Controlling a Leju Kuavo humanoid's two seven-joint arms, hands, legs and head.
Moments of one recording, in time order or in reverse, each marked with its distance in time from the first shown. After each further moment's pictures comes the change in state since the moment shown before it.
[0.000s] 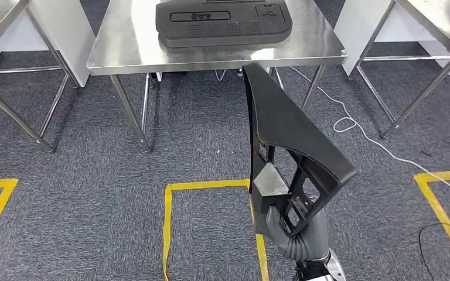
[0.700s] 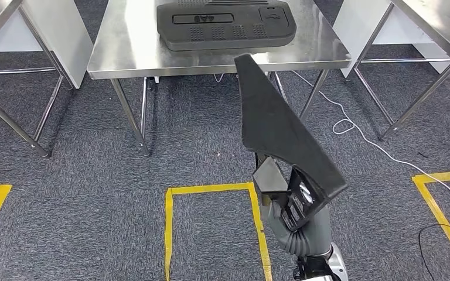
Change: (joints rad) left arm -0.004 0.001 -0.012 0.000 0.011 -0.003 0.004; right arm -0.022 -0.002 -0.007 -0.029 0.027 -0.031 0.014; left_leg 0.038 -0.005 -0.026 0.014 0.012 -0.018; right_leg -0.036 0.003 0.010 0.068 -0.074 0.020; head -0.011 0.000
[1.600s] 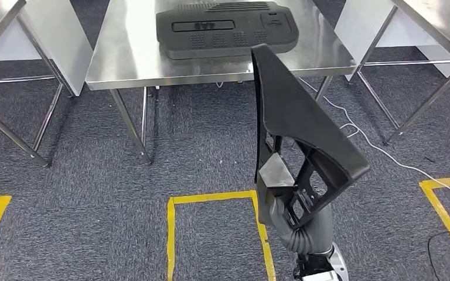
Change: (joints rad) left arm -0.001 0.004 -0.016 0.000 0.004 0.003 0.000; right arm 0.002 0.010 -0.007 0.001 -0.026 -0.005 0.004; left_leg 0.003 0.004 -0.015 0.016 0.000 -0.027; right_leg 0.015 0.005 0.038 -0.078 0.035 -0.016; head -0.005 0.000
